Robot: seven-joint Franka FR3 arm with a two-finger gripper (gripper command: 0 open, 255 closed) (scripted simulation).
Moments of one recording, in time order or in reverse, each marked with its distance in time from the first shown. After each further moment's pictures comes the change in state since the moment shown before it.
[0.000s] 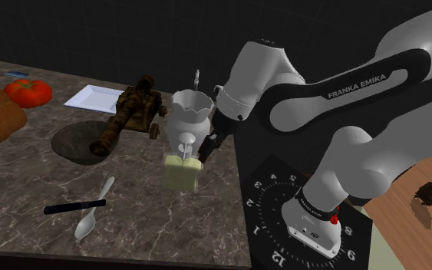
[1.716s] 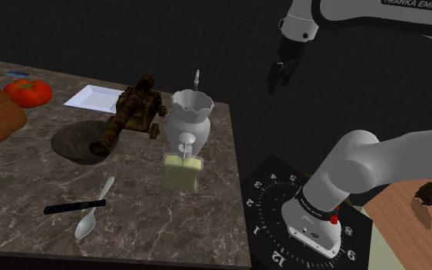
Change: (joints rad) arm -0.312 -0.307 -0.297 0.293 -0.358 -0.800 -0.187
